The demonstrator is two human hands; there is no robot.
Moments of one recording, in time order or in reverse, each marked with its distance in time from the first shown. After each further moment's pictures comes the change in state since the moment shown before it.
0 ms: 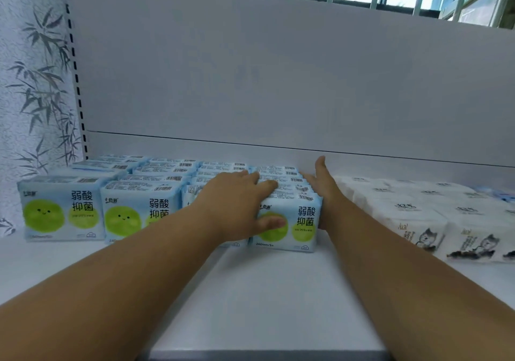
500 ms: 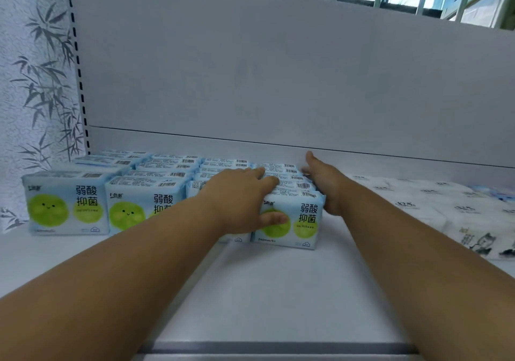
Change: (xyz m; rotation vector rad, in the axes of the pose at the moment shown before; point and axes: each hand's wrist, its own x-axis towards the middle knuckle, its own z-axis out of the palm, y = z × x) left_hand -0.001 0.003 -0.016 -0.068 -0.092 -0.001; right_hand -0.010 -0.023 -0.001 -0.447 0.080 -0.037
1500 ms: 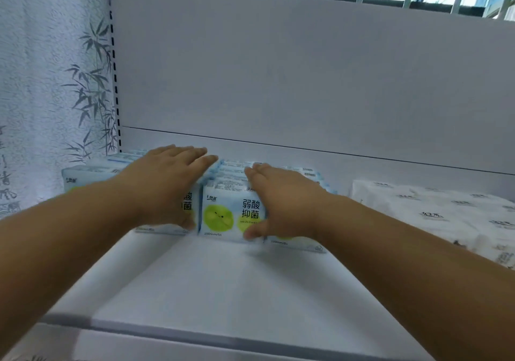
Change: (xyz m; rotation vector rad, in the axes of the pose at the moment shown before) left_hand -0.081 -0.084 -0.026 0.285 -0.039 -0.209; right_hand -0.070 -0.015 0.082 -1.598 -0.148 -0.831
